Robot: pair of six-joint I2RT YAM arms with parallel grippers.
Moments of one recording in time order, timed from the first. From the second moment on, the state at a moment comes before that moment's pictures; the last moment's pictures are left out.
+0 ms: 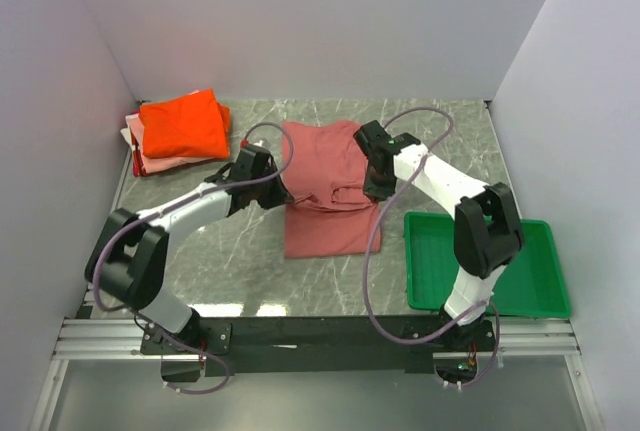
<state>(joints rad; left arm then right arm) -0.51 1.52 0.93 -0.20 0.11 -0.83 0.50 1.74 1.37 -0.90 0.22 0.71</state>
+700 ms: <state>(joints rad) -0.42 1.75 1.10 -0.21 0.14 -0.82 0.41 2.03 1.67 -0.95 0.16 0.58</state>
